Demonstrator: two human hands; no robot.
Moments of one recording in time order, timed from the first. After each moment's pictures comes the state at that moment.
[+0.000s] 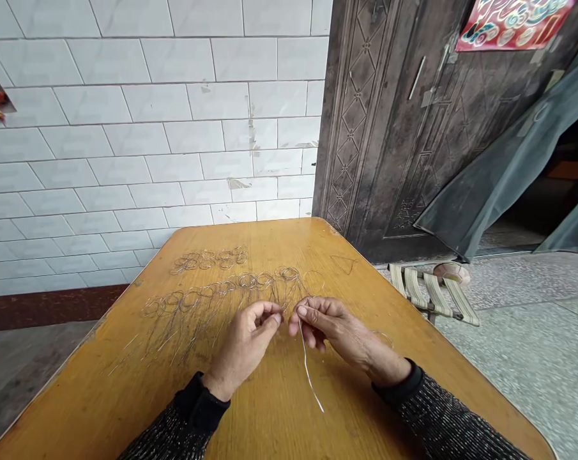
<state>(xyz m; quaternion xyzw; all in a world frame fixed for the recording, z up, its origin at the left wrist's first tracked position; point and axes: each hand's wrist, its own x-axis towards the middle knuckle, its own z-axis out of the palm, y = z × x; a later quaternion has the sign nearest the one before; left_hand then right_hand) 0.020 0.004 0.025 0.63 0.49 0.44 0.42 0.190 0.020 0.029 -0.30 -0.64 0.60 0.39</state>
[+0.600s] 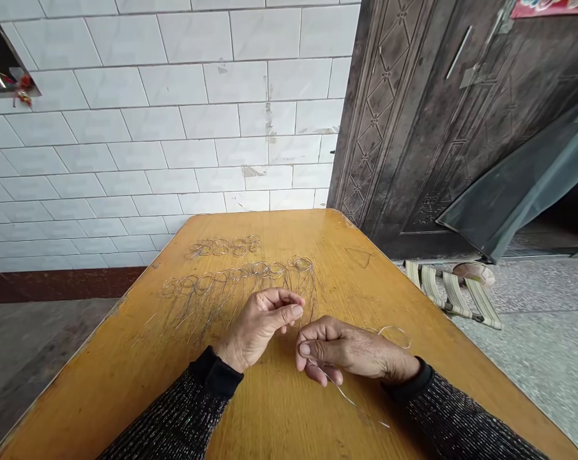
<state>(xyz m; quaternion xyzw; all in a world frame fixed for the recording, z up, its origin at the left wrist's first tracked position) 0.017 0.005 0.028 0.53 0.35 0.47 0.61 0.190 0.012 0.022 -0.25 -0.71 0.64 0.13</state>
